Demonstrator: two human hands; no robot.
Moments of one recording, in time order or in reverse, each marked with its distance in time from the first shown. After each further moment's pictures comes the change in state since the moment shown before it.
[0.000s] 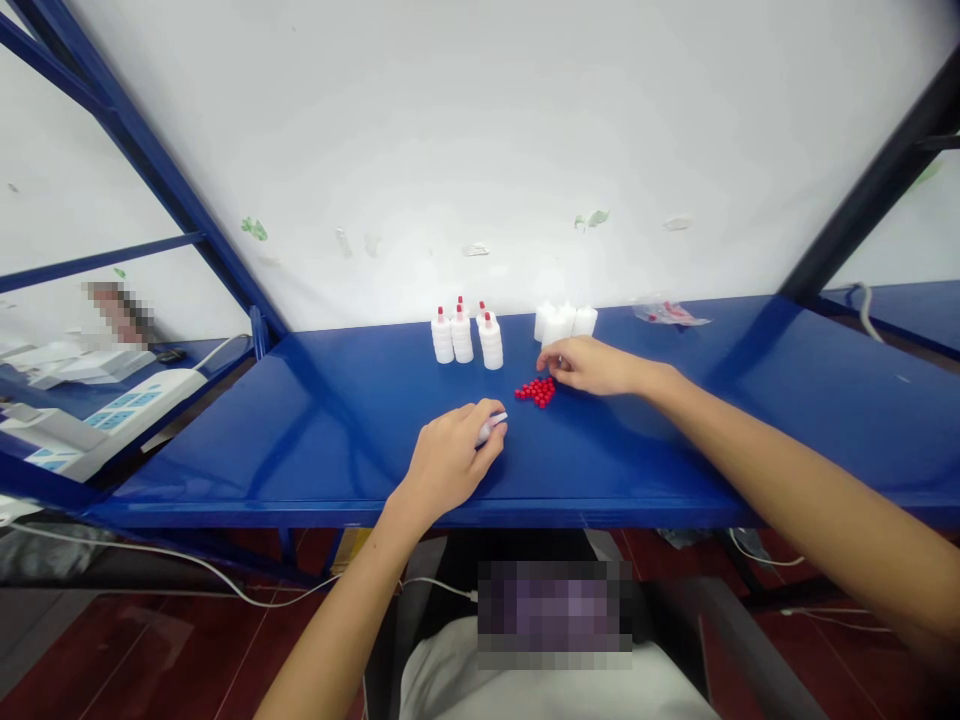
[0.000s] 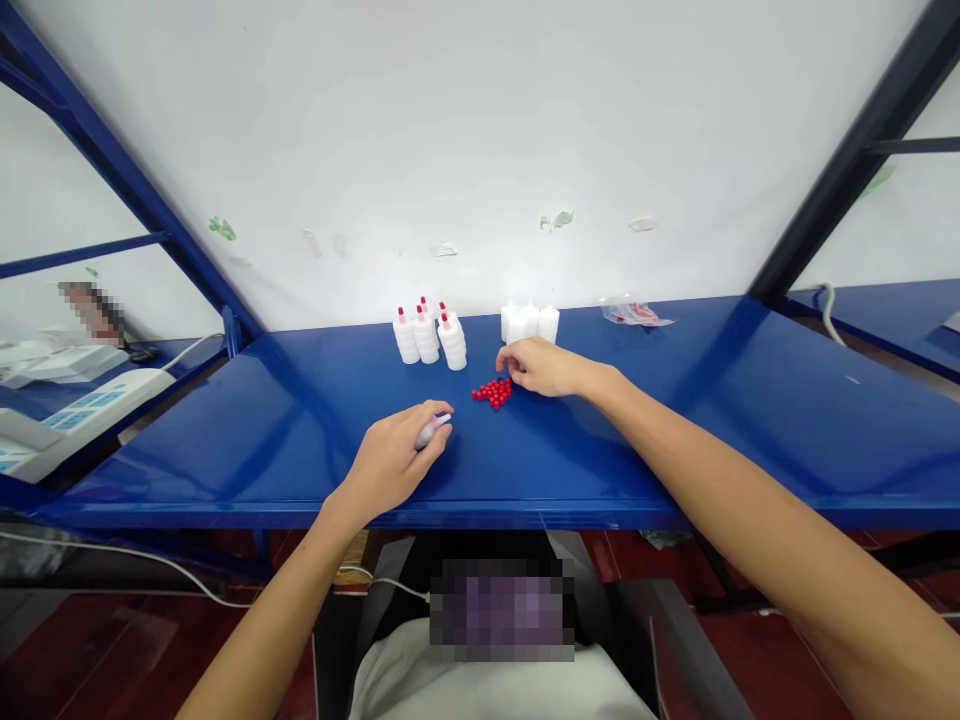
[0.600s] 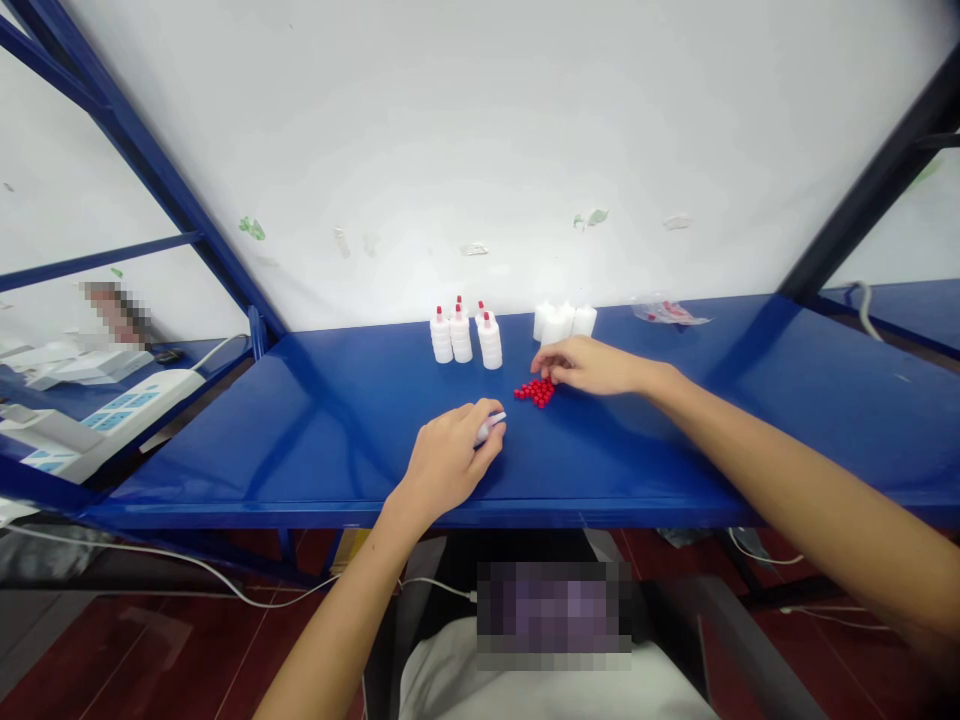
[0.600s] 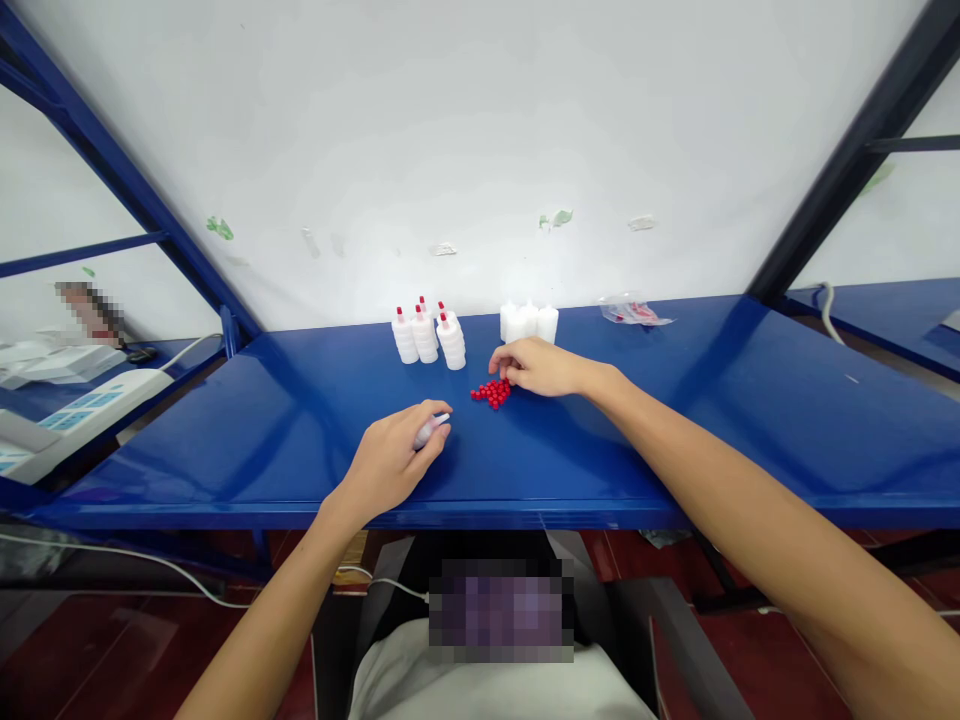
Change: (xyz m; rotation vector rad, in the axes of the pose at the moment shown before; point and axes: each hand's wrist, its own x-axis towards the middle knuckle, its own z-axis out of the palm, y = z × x) left_hand 0.000 0.000 0.000 0.003 0.002 -0.001; right_hand -0.002 -0.001 0.000 0.176 -0.010 -0.053
